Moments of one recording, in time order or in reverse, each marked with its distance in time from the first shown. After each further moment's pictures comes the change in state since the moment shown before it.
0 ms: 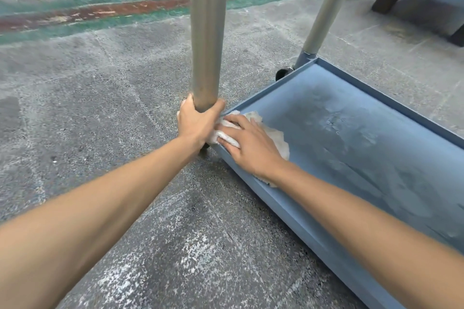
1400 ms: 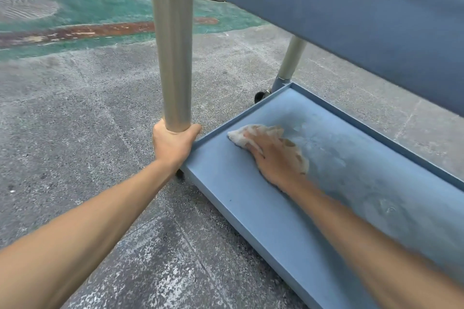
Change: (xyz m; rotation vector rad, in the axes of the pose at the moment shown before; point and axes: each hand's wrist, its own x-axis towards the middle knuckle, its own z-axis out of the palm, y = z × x) left_hand 0.008 -0.001 0.015 -0.124 0.082 0.035; right_hand -0.019 0.103 -0.027 0.044 0.128 0.335
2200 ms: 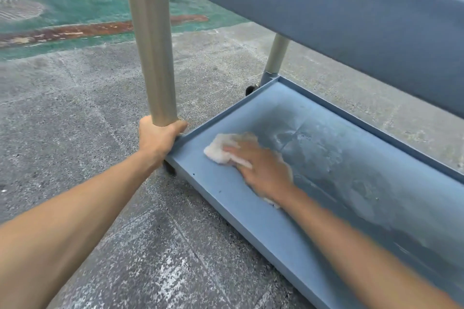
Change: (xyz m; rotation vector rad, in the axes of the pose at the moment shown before) left_hand -0.002 0.007 -0.008 0.036 -0.076 -0.017; right_hand -0.050 -0.001 0.005 0.080 -0.003 -0.166
